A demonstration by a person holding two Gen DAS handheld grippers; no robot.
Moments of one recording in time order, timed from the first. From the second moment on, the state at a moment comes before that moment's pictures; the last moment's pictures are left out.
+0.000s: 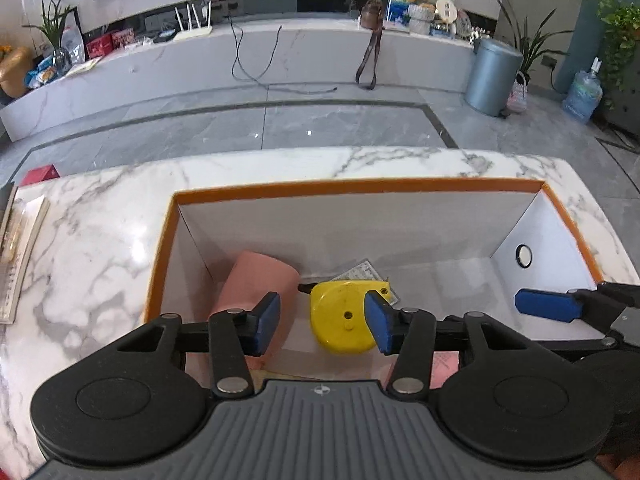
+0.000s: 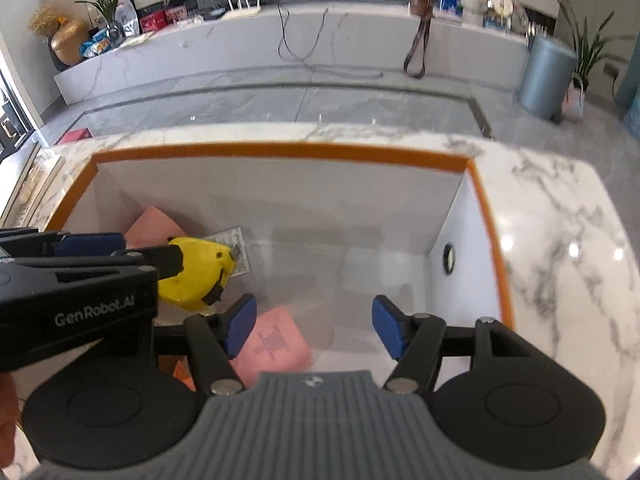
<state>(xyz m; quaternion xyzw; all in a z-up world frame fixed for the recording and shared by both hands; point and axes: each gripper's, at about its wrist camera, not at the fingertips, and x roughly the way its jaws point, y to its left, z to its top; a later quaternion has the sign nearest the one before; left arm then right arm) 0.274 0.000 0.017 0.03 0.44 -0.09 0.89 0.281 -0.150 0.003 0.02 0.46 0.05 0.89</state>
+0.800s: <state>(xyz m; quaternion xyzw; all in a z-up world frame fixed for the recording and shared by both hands) 0.167 -0.015 0.062 -0.02 0.40 -0.19 0.89 0.140 -0.197 0.054 0.07 0.35 0.05 0.93</state>
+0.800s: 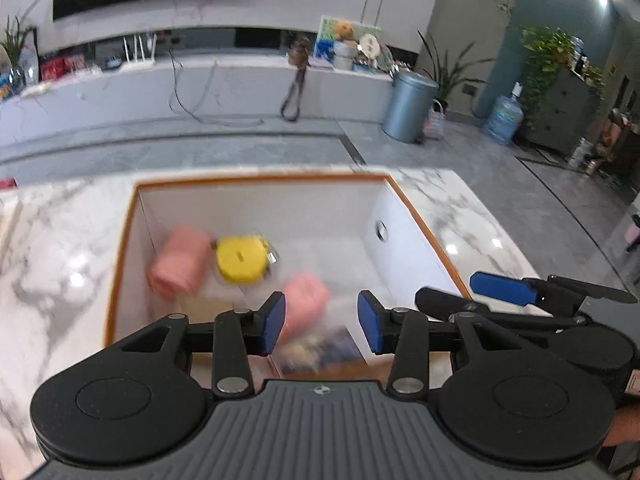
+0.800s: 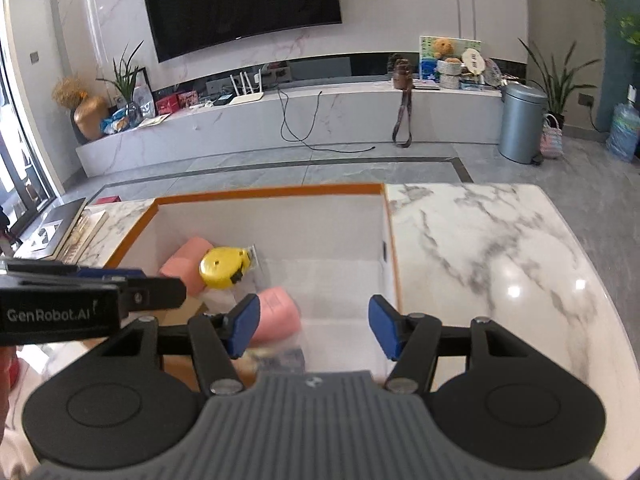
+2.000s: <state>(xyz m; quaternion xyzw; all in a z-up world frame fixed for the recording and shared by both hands) 0.124 -0.039 -0.063 -0.16 0.59 -0.07 0.79 0.098 -0.267 -0.068 0.35 0.53 0.09 0.76</state>
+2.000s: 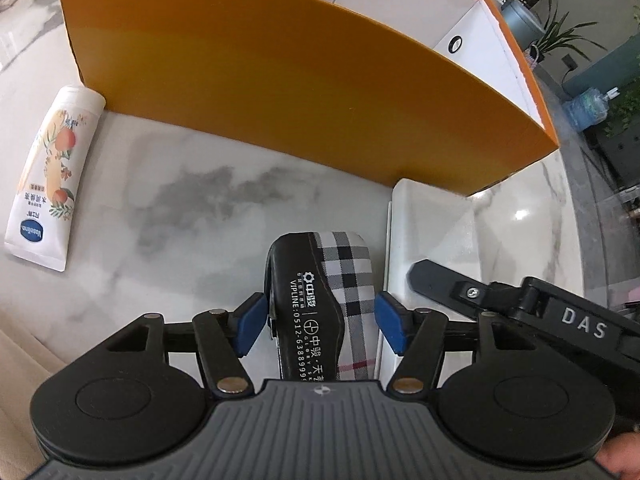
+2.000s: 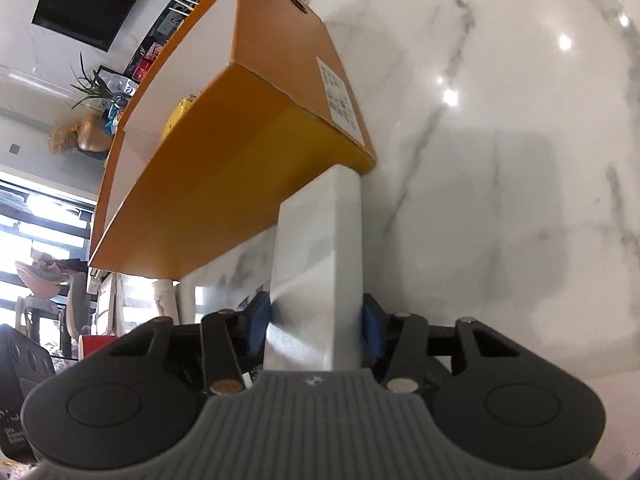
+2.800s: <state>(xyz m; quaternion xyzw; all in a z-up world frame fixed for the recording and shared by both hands) 0.103 -0.108 -0.066 0.02 0.56 -0.07 0.82 0.096 -0.259 -0.038 0.19 0.51 0.06 0.84</state>
